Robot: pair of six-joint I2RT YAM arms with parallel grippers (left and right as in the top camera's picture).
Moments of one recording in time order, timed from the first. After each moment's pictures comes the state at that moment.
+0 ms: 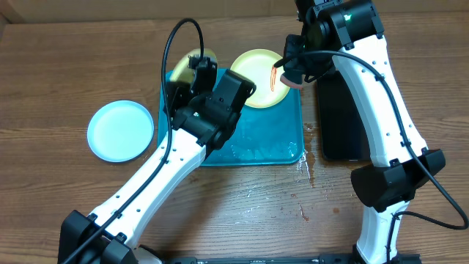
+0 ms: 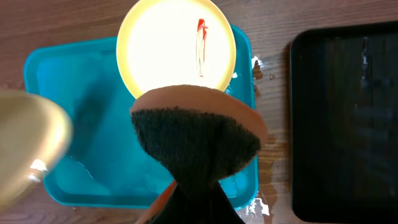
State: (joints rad) left arm -0.58 1.57 1.31 -0.77 -1.07 -0.12; right arm 0.35 2.09 2.40 -1.54 -0.02 0.46
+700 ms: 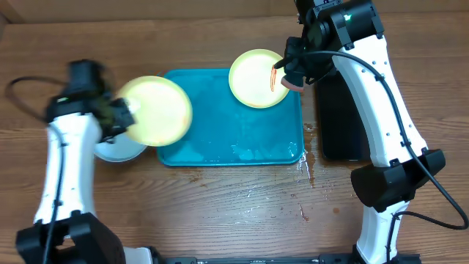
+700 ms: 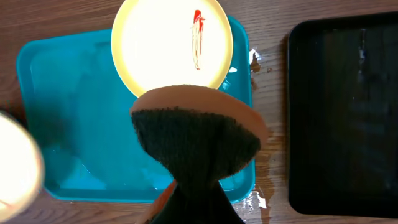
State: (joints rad) left arm 0.26 1.57 1.31 -0.98 0.01 -0.28; right arm 0.35 2.09 2.40 -1.56 -0.02 0.46
